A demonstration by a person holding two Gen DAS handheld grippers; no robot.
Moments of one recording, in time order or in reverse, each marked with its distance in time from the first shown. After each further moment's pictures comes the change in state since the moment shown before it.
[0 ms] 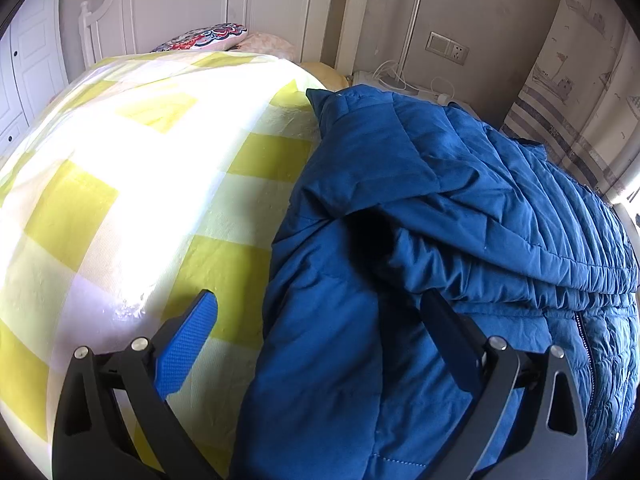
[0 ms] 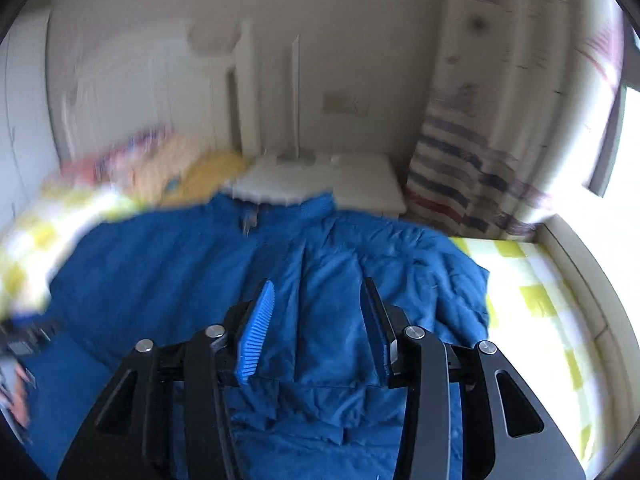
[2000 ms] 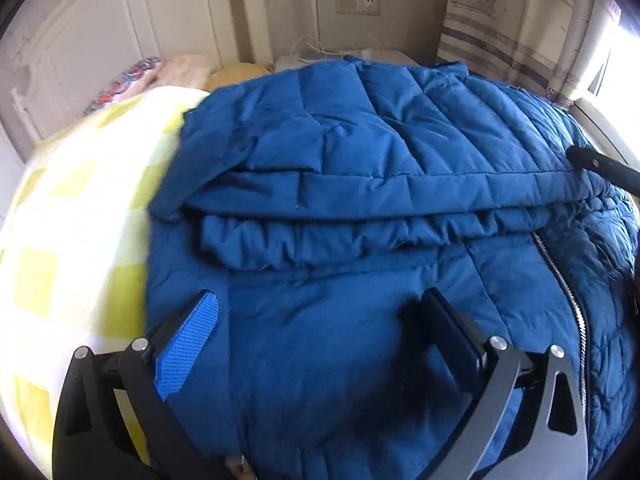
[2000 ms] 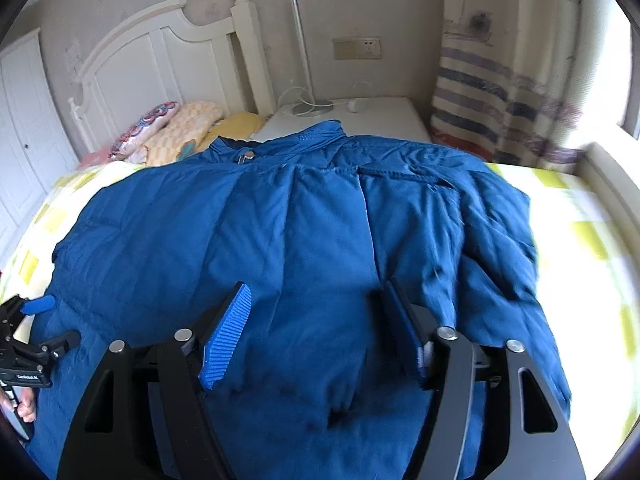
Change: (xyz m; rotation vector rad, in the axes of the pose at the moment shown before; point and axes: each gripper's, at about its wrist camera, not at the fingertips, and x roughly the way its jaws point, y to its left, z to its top) left arm -0.020 -0.075 -0.021 0.325 0.049 -0.027; right arm 0.019 -0.023 -0.030 0.106 0.096 0.150
